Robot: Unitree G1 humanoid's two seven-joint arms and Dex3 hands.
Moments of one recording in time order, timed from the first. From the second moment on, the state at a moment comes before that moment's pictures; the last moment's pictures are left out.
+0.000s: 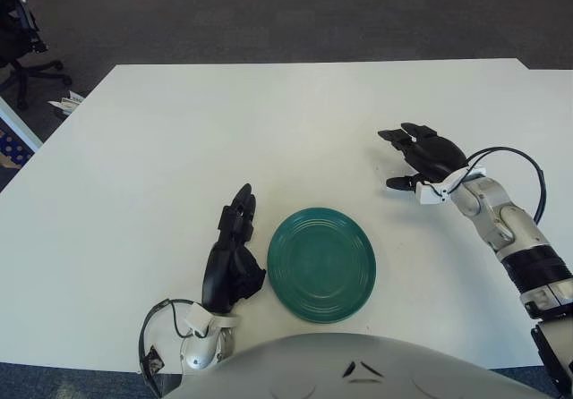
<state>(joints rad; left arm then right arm) 0.52 -0.06 -0.16 0.07 -0.10 -0.51 -0.18 -0.31 -0.61 0.31 0.32 -0.83 -0.29 0.01</state>
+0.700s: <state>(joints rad) 0.52 -0.05 -0.16 0.04 -0.10 -0.47 -0.19 -0.31 -0.58 0.35 0.45 -0.82 -0.30 -0.03</state>
